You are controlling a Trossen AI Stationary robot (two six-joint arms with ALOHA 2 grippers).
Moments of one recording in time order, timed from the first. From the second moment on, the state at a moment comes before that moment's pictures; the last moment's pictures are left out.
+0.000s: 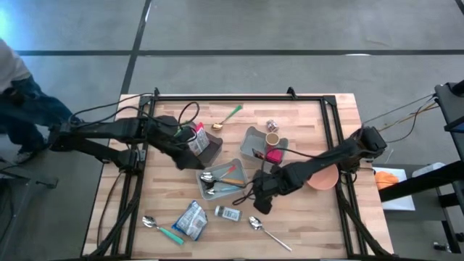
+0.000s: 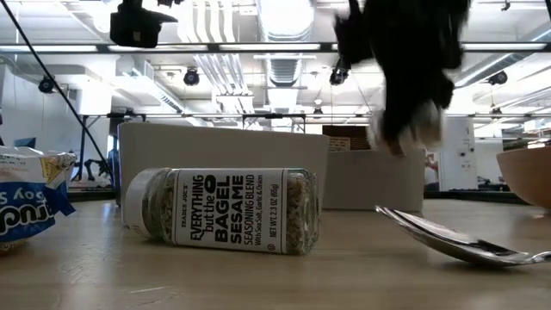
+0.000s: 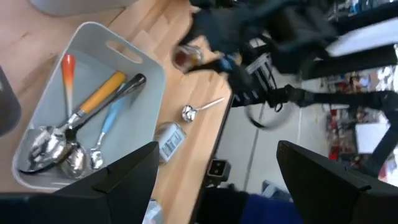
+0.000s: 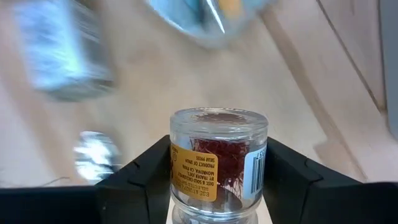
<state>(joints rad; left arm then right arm) 0.02 1.07 1.01 -0.56 0.36 -0.93 0.36 1.74 1.22 -0.71 0.11 0.91</state>
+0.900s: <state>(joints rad) 0.01 1.36 1.02 -0.04 0.42 -1.12 0.30 1.76 1.74 -0.96 0.34 0.67</state>
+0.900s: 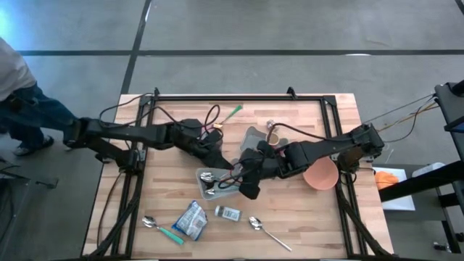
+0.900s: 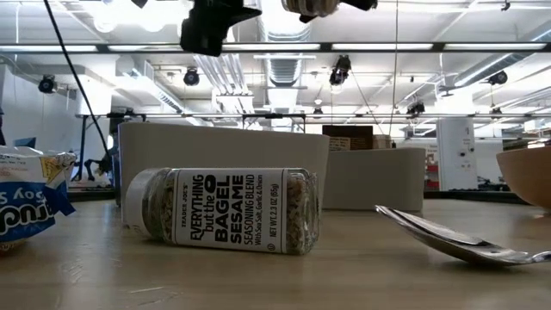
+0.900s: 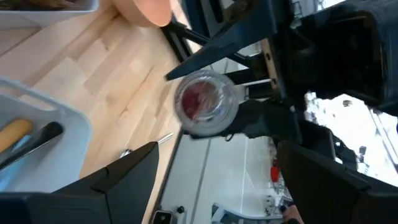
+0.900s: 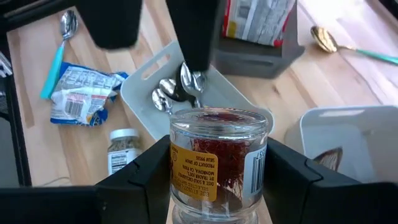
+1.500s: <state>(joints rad) 0.01 1.42 1.04 0.00 0.49 -1.13 0.28 1.77 1.75 -0.81 0.28 0.54</state>
